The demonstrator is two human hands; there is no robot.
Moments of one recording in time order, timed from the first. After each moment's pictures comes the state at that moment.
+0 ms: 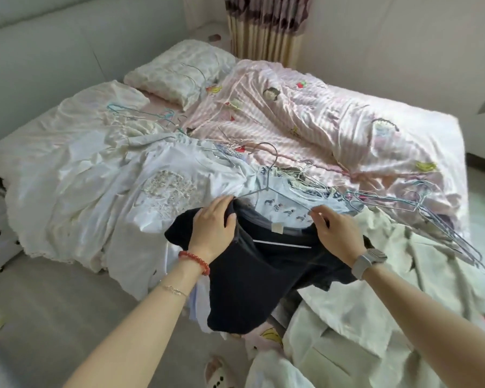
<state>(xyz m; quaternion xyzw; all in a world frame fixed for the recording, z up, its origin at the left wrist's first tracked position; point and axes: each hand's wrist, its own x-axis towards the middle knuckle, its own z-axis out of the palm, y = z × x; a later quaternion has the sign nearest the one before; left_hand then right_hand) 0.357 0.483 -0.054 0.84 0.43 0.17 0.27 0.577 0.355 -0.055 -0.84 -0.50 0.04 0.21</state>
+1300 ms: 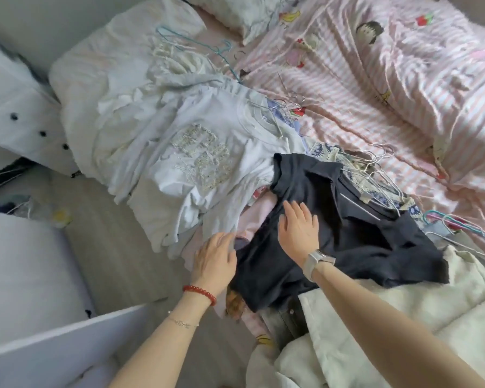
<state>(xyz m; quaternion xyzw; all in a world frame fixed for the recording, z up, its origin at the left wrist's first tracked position) 0.387 0.473 -0.174 0.74 0.62 -0.04 0.26 0.572 0.482 -0.199 -0.79 -0.56 0.25 0.08</state>
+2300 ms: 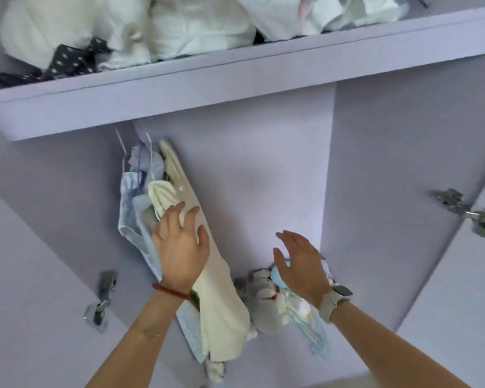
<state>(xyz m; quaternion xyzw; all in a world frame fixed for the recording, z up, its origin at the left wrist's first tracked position) -0.020 -0.247 0.078 -0.14 0.91 0.08 -0.38 -0.076 -0.041 0.025 0.22 -0.91 0.33 0.13</state>
